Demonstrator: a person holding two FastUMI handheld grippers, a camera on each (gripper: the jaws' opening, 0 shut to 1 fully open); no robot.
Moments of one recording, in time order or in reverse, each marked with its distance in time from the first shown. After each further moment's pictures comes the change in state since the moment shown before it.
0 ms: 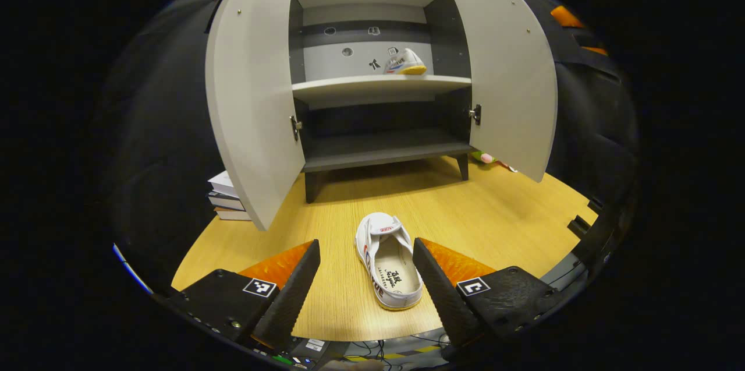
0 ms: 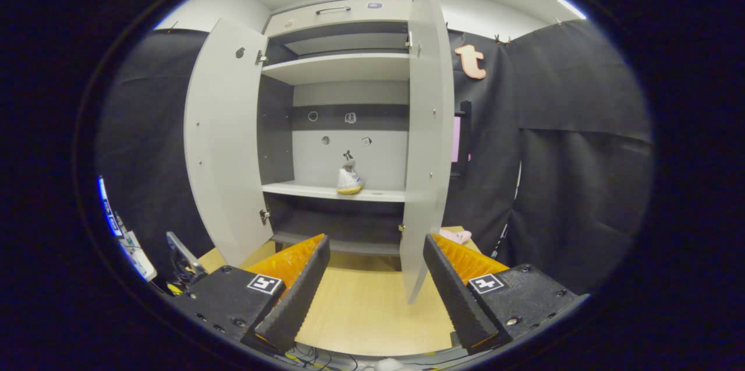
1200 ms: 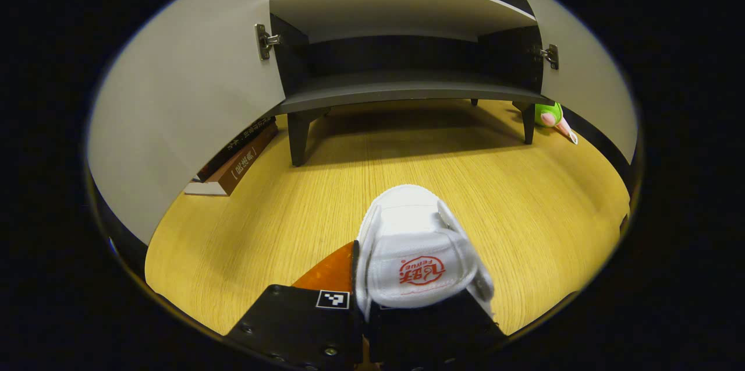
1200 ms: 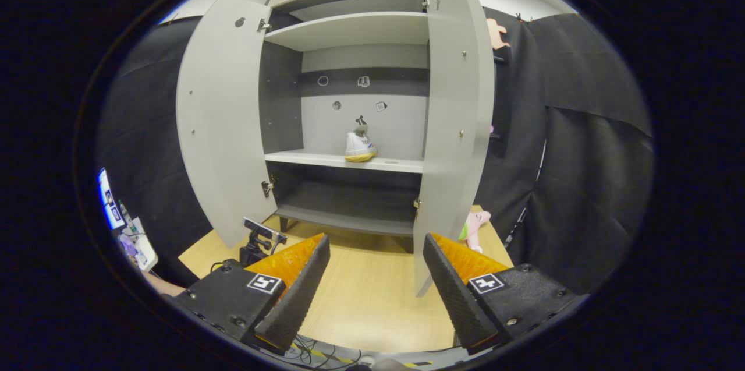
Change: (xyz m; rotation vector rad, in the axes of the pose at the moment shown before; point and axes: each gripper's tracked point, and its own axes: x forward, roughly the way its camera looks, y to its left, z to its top) left arm 0.147 0.025 -0.038 -0.054 0.193 0.074; right arm 0.052 0.001 -0.035 -0.013 0.129 0.073
